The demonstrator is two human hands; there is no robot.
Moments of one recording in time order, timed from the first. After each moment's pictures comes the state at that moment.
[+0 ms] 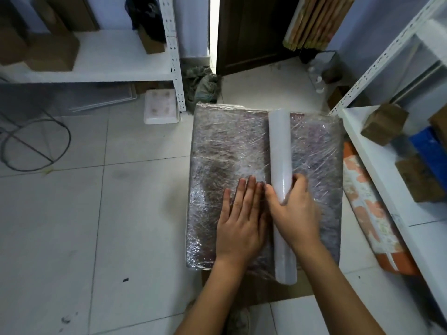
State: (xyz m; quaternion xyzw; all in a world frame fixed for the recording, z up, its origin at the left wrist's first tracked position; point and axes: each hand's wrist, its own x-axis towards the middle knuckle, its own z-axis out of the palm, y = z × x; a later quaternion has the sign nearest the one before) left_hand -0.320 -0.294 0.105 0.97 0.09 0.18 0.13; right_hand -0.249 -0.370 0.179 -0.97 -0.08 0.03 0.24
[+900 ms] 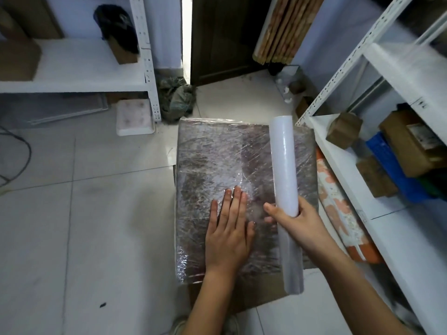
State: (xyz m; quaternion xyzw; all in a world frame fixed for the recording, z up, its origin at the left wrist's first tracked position) left_hand -0.326 -0.289 0.105 0.97 0.09 0.19 0.14; right_hand -0.261 -0.402 0.212 -0.84 0.05 0.22 0.49
